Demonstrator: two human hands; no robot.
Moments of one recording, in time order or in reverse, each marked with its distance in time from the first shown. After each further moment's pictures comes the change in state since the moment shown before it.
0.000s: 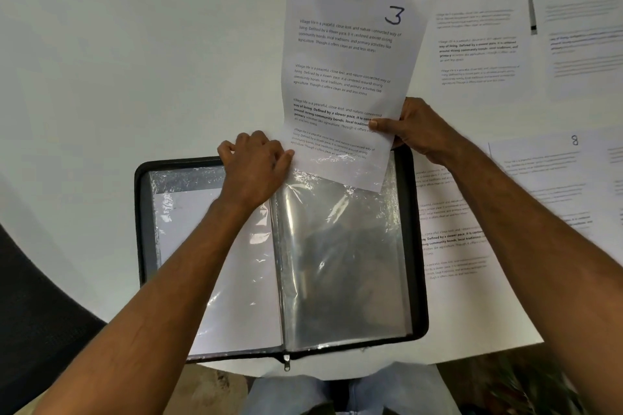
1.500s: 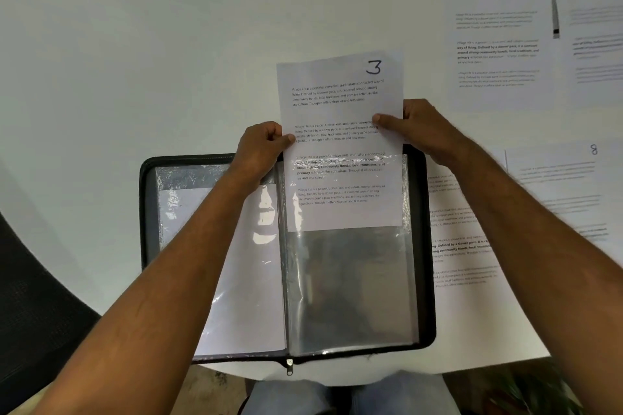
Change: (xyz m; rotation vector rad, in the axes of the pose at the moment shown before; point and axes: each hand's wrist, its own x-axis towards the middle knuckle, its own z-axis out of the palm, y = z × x) left_hand 0.031 -0.002 -0.012 -0.928 -0.180 -0.448; right_hand 0.016 0.001 0.009 -0.141 0.035 0.050
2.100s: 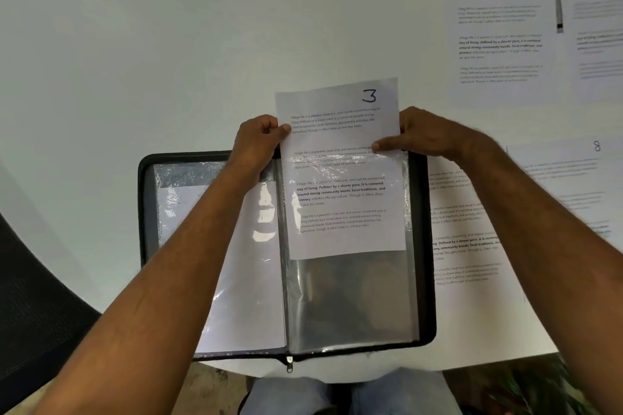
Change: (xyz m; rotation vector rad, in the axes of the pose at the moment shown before) left_hand 0.001 0.002 0.000 -0.100 0.051 0.006; right_hand -0.001 -0.004 -0.009 -0.394 -0.271 0.062
